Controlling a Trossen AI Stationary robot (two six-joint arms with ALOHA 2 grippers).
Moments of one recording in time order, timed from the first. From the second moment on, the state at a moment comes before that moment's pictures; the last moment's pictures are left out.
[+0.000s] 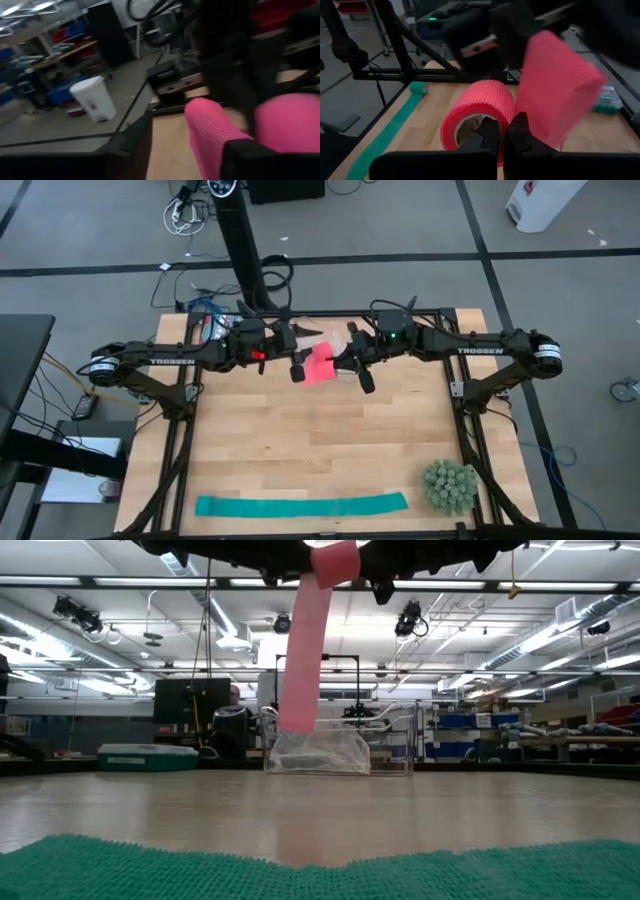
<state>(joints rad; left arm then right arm) 0.19 1.34 0.97 0.32 -0.10 0.32 -0.20 1.36 1.04 0.05 -0.37 -0.05</state>
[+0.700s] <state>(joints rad) 0.14 1.34 0.97 0.43 0.05 0.32 -0.10 1.36 1.04 0.07 -0.34 0.00</state>
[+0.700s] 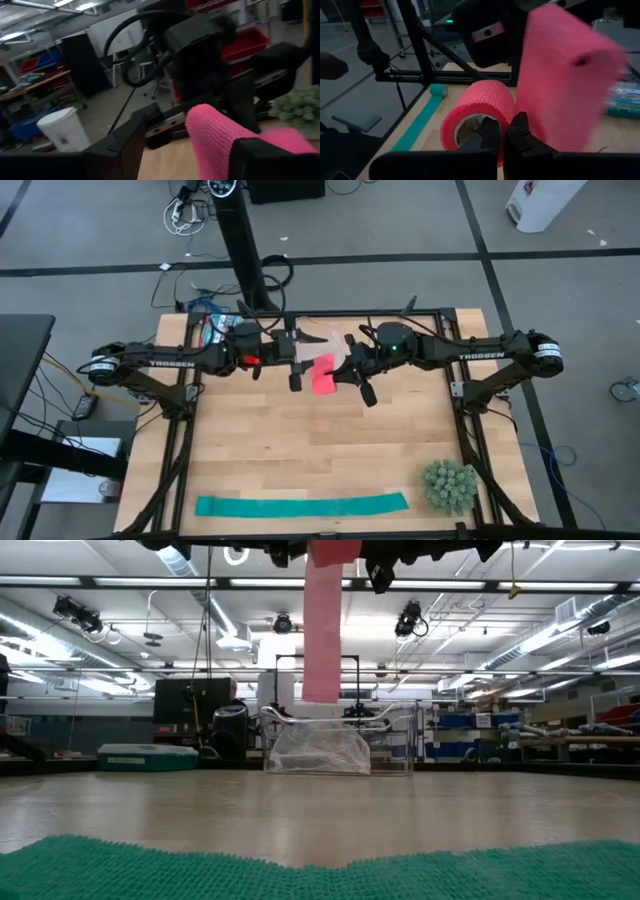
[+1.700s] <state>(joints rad) 0.12 1.33 0.97 0.46 0.10 0.32 -0.09 1.28 0.91 0.28 -0.33 0.08</state>
